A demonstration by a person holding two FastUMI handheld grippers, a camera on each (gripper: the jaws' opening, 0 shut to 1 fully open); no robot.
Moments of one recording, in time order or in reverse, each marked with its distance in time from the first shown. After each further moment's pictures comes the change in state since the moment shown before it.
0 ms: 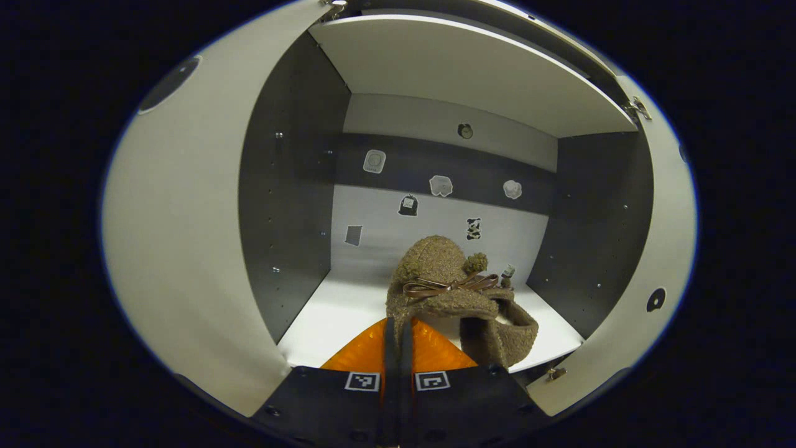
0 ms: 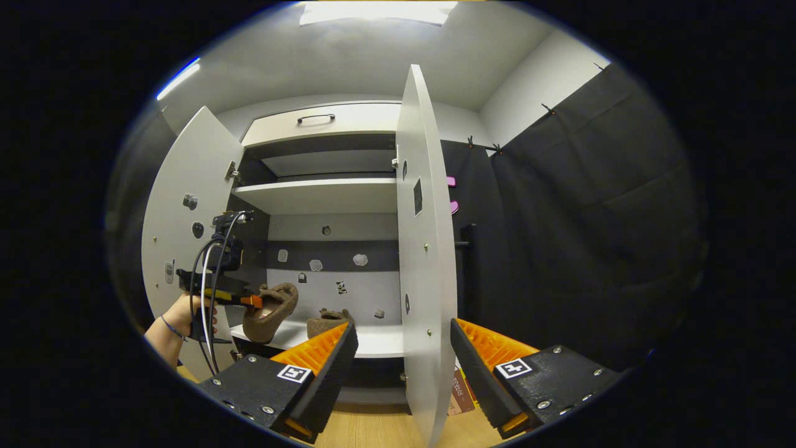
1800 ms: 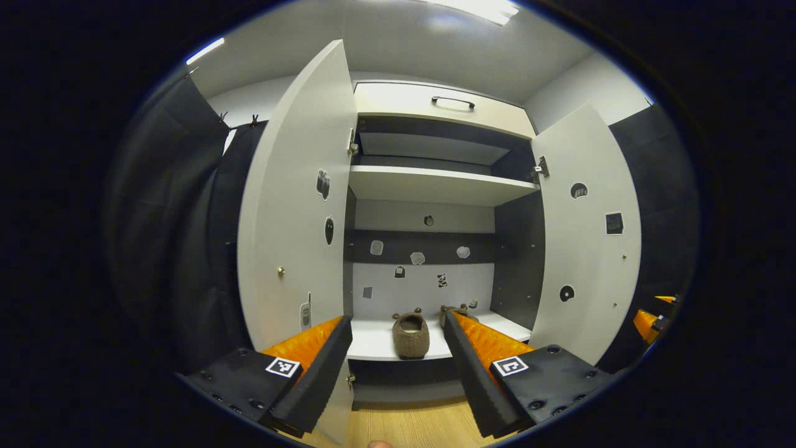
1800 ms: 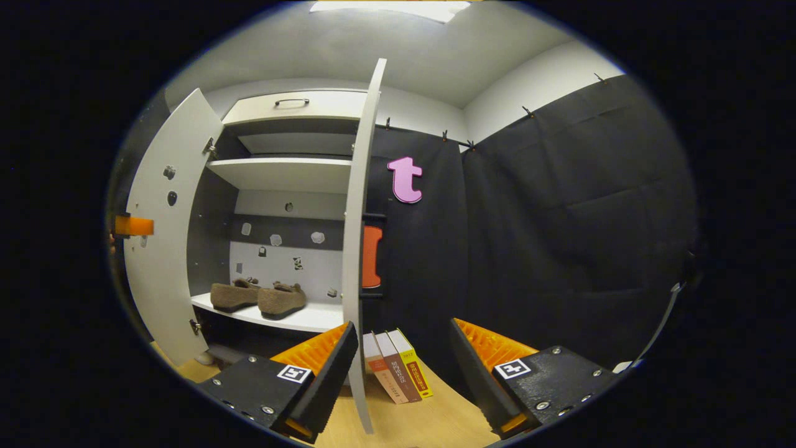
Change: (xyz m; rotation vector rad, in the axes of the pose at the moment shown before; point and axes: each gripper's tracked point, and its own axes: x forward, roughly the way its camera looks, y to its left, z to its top) left arm -0.287 0.015 0.034 0.138 -0.384 -0.075; right arm -0.032 -0.096 -0.035 -0.094 0.078 -0.157
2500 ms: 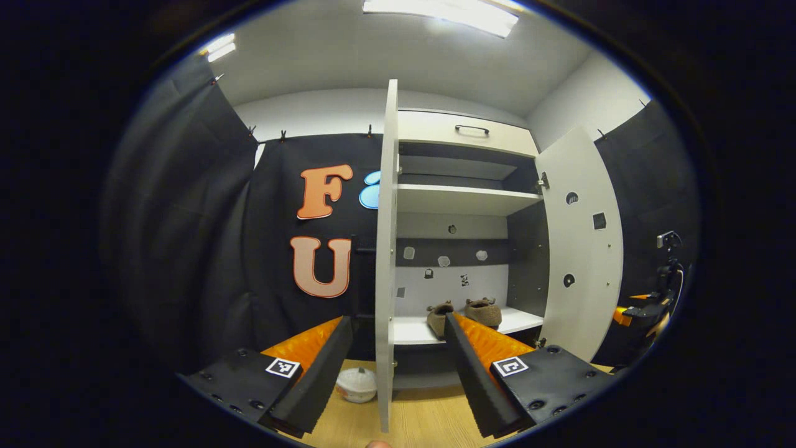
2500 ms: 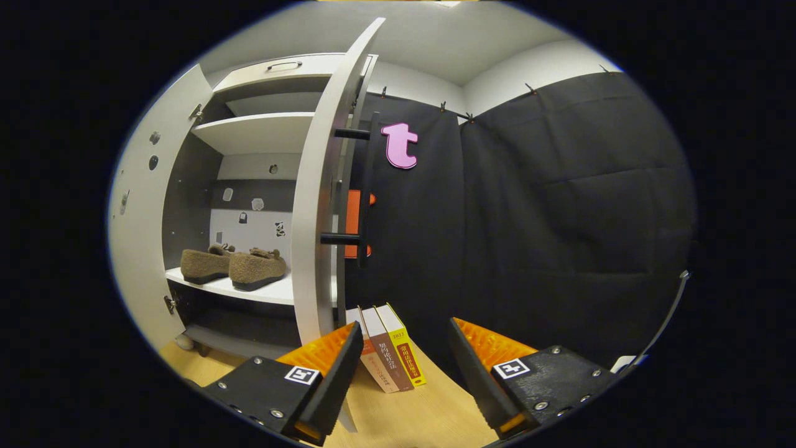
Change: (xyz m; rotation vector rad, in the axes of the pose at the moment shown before) left arm -0.103 0.086 -0.007 0.018 -0.071 0.082; right arm 0.041 0.007 -0.051 -0.041 0.084 -0.020
